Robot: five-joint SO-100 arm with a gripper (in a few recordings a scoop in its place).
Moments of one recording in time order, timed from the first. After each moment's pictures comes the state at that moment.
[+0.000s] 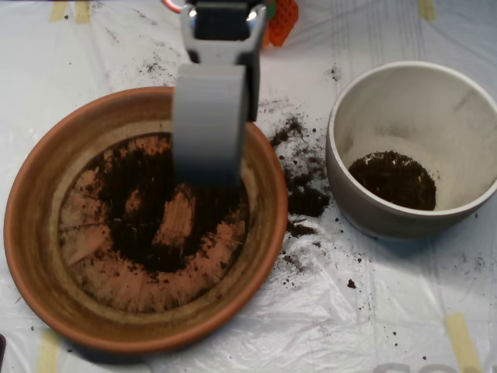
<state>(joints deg) 10.4 105.7 82.2 80.0 0.8</state>
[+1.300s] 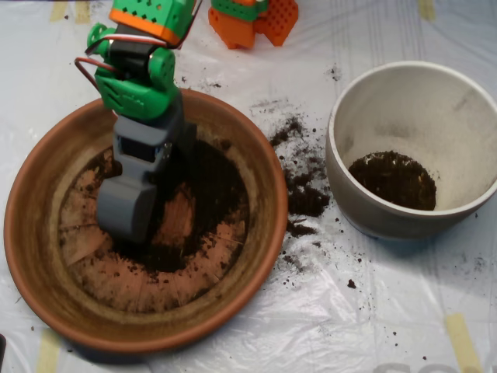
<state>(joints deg) 30.5 82.0 108.1 56.7 -7.3</state>
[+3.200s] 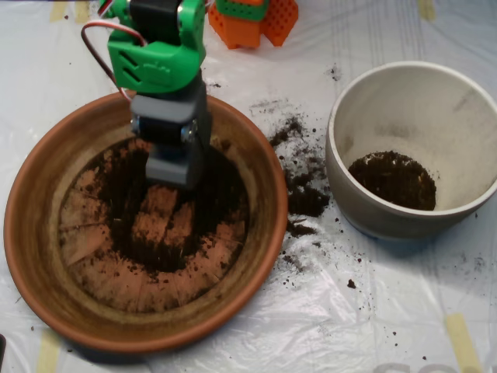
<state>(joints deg) 20.4 92.7 95.6 72.1 -4.8</state>
